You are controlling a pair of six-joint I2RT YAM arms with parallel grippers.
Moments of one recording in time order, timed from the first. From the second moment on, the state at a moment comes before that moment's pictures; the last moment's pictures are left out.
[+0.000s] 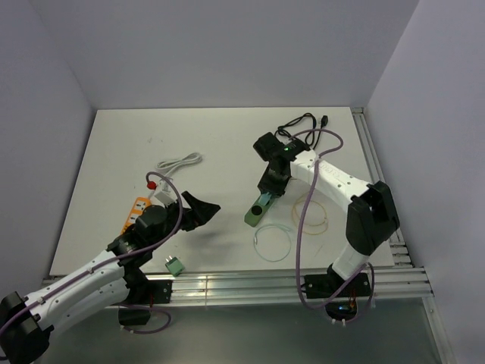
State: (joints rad) left arm -0.79 0.68 0.33 0.09 -0.08 -1.02; right arm 0.62 1.62 1.33 -1.00 0.15 1.09
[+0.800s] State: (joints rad) left arm -0.79 0.64 0.31 0.09 -0.09 -1.01; right arm 0.61 1.78 1.44 -1.05 0.23 1.11
